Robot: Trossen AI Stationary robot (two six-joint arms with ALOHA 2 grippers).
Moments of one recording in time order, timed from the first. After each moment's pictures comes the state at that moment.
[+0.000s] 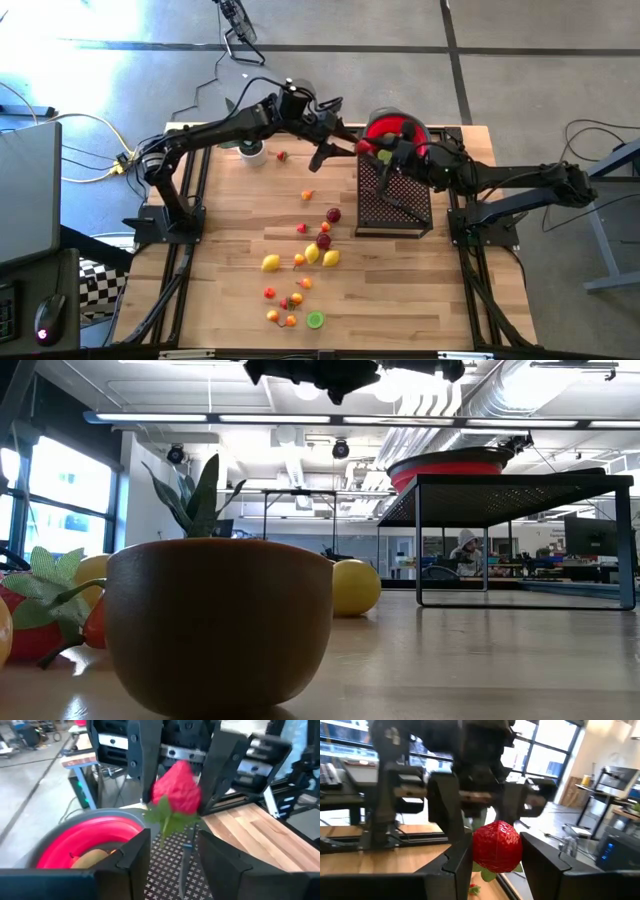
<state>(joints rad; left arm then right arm) 0.40 1.72 1.68 -0.22 0.61 0.31 -0.09 1.07 0.85 0.26 0.36 -0.19</state>
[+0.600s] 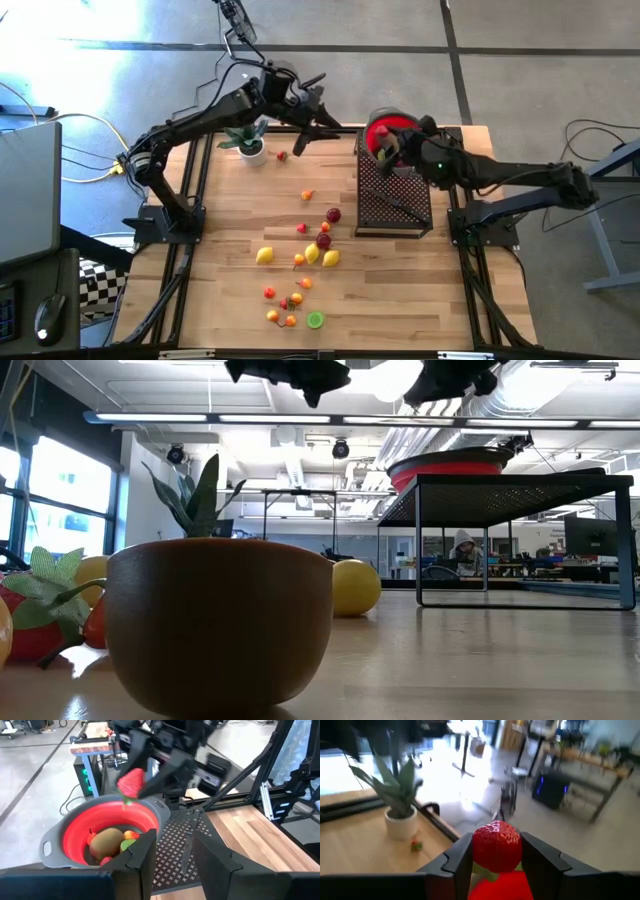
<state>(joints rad) 0.52 1.65 1.68 -0.35 0.70 0.28 -0.14 1.05 0.94 -0.14 0.69 0.03</state>
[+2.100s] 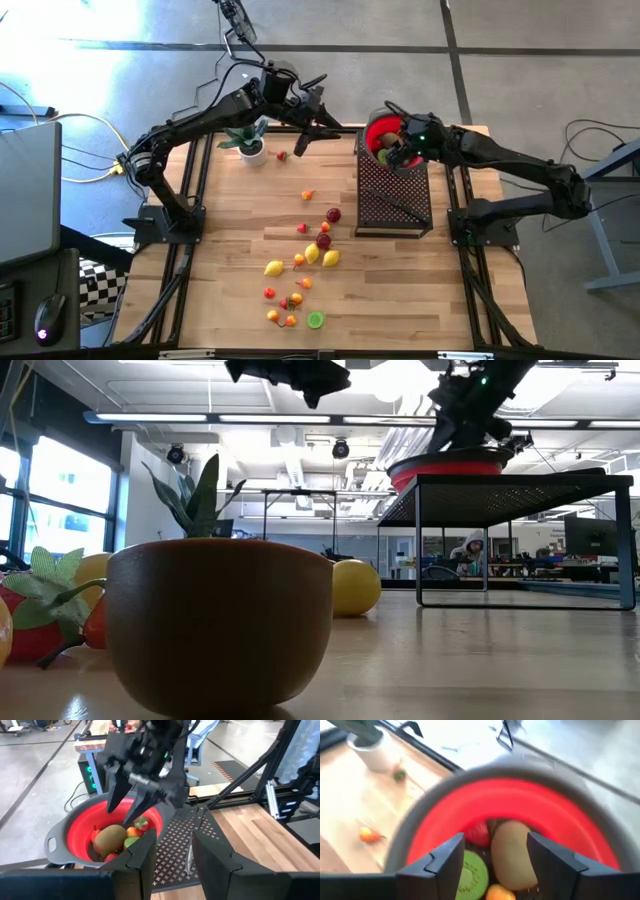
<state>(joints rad) 0.51 1.65 1.68 -0.36 0.66 0.28 -0.44 1.10 1.03 -0.62 0.33 0.30</state>
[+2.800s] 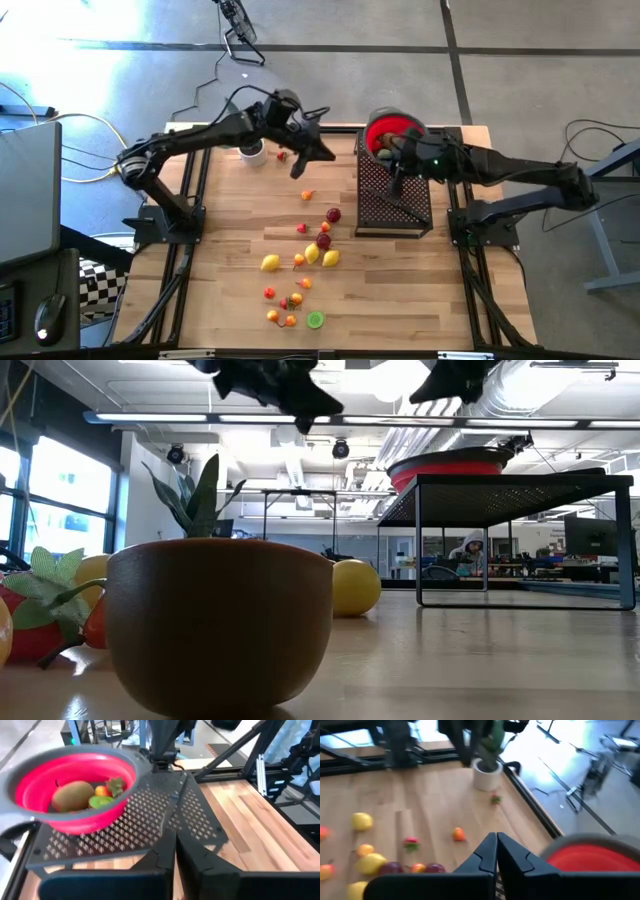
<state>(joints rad) 0.45 1.56 1.40 -0.27 0.62 0.26 -0.14 1.05 1.03 -0.45 0.23 0.05</state>
